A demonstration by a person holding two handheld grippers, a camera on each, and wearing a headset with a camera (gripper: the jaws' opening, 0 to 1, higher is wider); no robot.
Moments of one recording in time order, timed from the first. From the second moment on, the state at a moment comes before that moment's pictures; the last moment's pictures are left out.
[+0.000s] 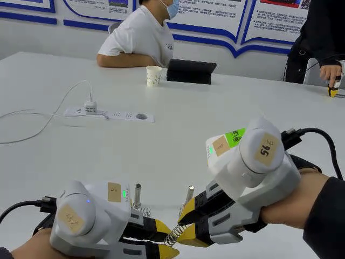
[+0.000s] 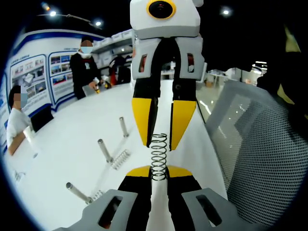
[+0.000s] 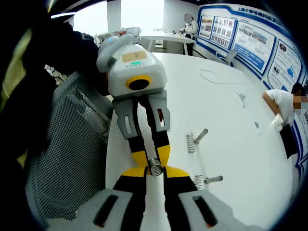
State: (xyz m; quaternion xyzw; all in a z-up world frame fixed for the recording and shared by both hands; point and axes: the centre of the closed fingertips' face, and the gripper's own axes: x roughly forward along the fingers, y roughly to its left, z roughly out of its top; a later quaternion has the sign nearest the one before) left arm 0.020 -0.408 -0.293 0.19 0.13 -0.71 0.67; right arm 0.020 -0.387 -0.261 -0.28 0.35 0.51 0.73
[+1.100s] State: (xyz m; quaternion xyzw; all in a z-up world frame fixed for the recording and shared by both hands) left arm 0.029 -0.400 -0.289 0.17 0.14 -0.69 0.69; right arm 0.028 -0.404 -0.259 -0.29 0.37 0.50 0.73
